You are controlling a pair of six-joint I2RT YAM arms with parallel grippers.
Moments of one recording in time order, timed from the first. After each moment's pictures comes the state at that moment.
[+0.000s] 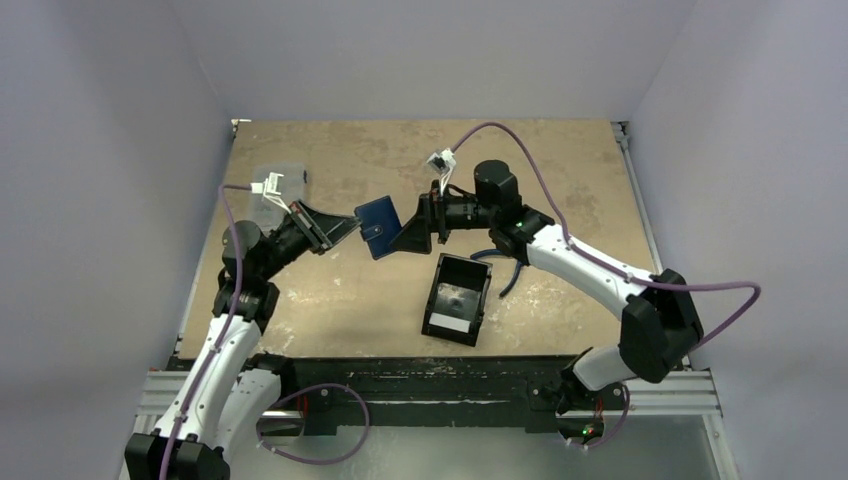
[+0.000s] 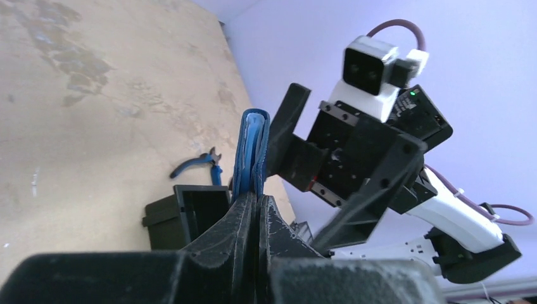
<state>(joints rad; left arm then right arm) -0.13 0.76 0.56 0.21 0.61 -1.01 0.66 1.50 1.10 0.08 -0.74 0.49</state>
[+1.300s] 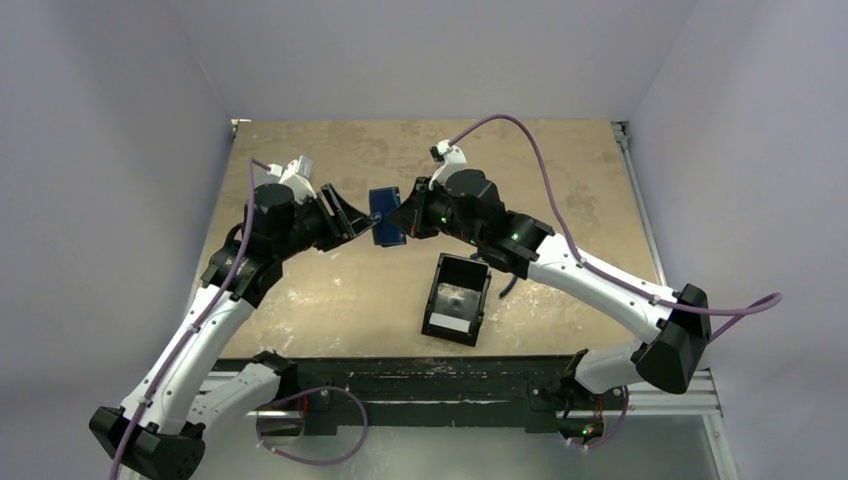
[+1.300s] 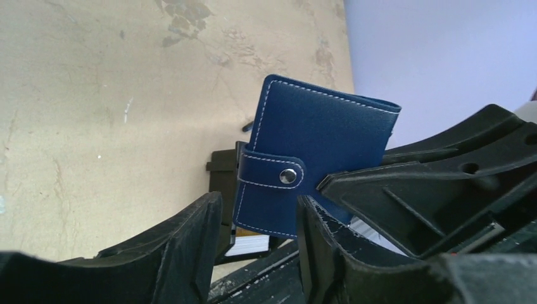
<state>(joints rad) -0.37 0.91 0.99 -0.50 0.25 -0.80 0.90 1.40 1.28 -0.18 0.02 0.67</state>
